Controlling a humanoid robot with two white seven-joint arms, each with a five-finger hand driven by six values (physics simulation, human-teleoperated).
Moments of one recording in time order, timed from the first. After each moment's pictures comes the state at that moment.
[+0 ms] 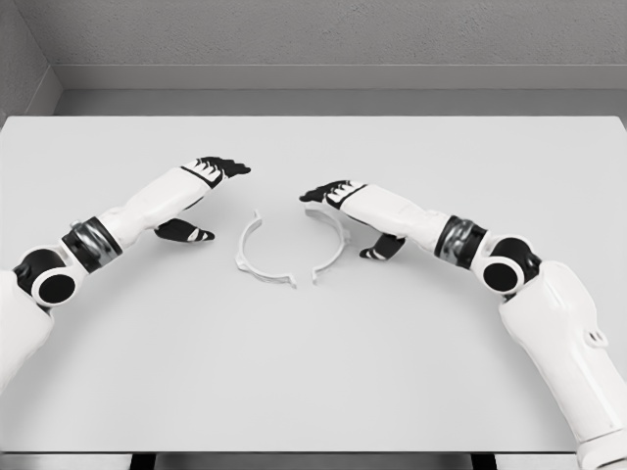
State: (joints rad) left arm -0.45 0.51 -0.47 -1.20 -0.52 -0.61 -0.10; right arm -0.47 -0.28 0.41 -1.21 0.56 -0.61 0.41
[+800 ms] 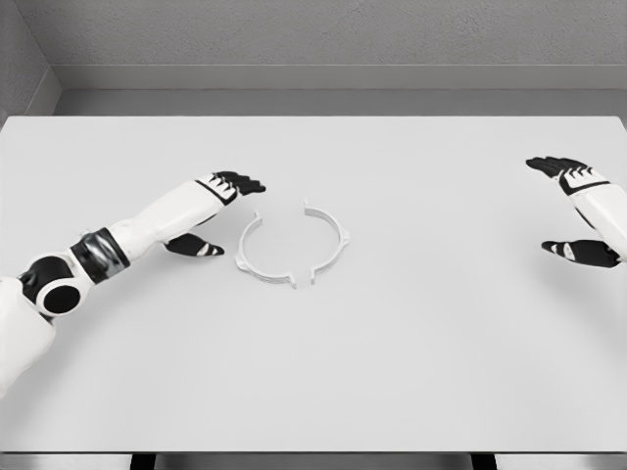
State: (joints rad) left arm -0.42 0.54 -0.54 -1.28 -0.51 -0.61 -0.10; right arm 0.00 -0.43 -0.32 -1.59 0.48 -0.61 0.42
